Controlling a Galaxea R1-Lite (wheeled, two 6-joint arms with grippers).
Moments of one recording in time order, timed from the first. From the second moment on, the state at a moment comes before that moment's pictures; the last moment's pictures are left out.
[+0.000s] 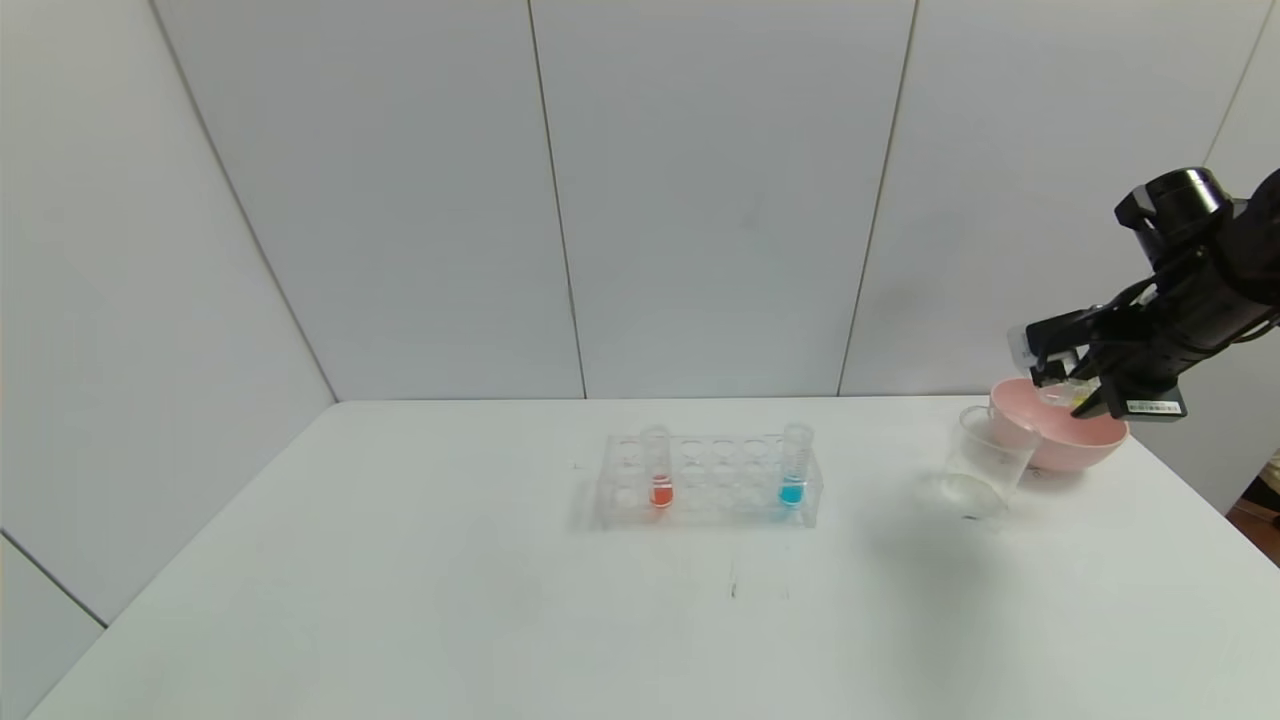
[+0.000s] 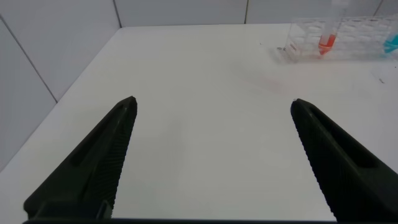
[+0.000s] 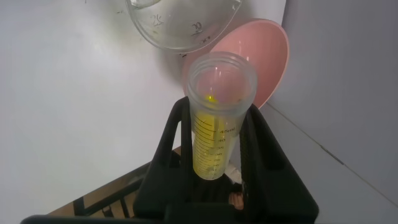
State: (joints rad) left arm 0.00 0.00 0.00 0.00 0.00 0.00; right arm -0.07 2.09 -2.00 0.89 -0.06 -1.48
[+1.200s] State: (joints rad) left arm 0.00 0.00 0.00 0.00 0.00 0.00; right arm -0.02 2.09 -2.00 0.88 -0.21 -1.53
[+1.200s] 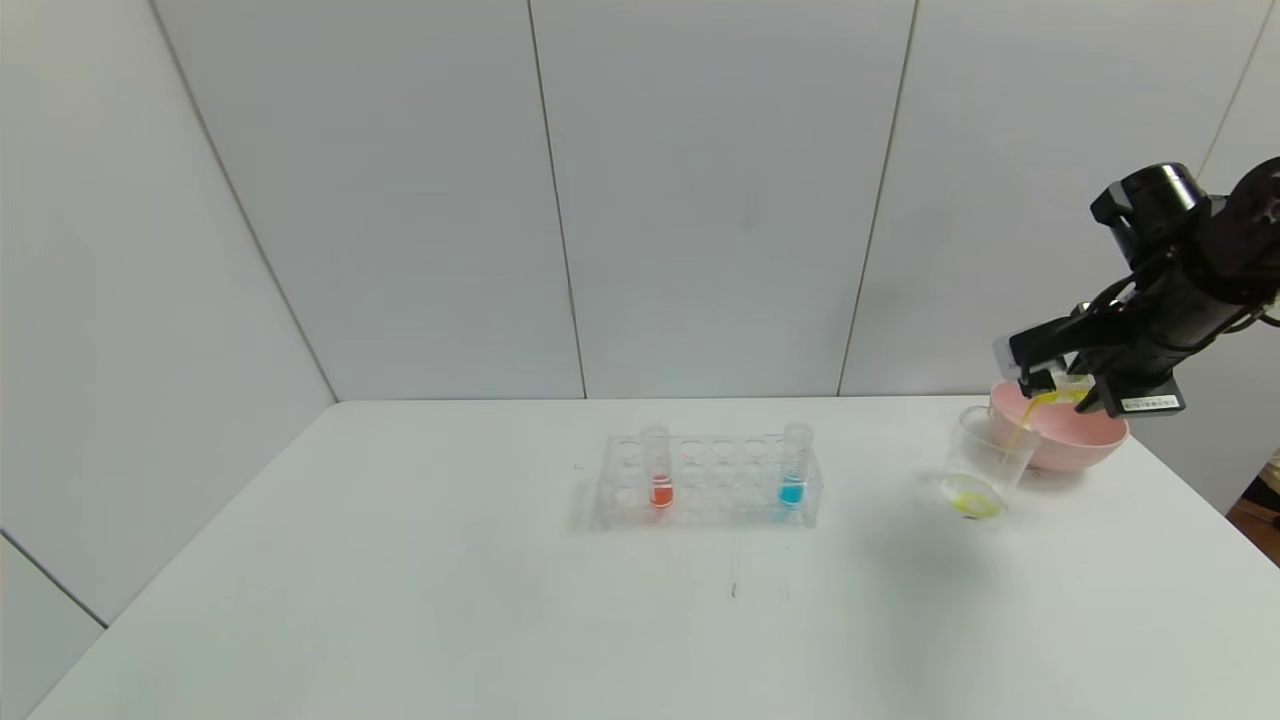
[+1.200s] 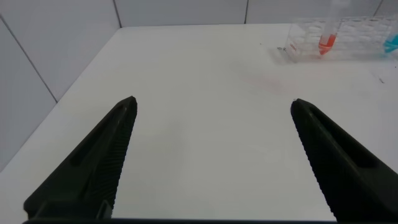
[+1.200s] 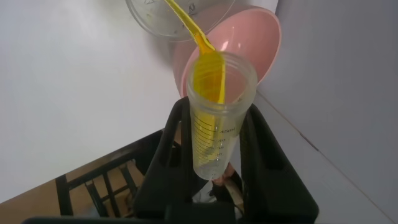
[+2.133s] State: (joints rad) left arm 0.00 0.00 0.00 0.00 0.00 0.00; right arm 0.00 2.10 -2.00 0.82 -0.33 -1.59
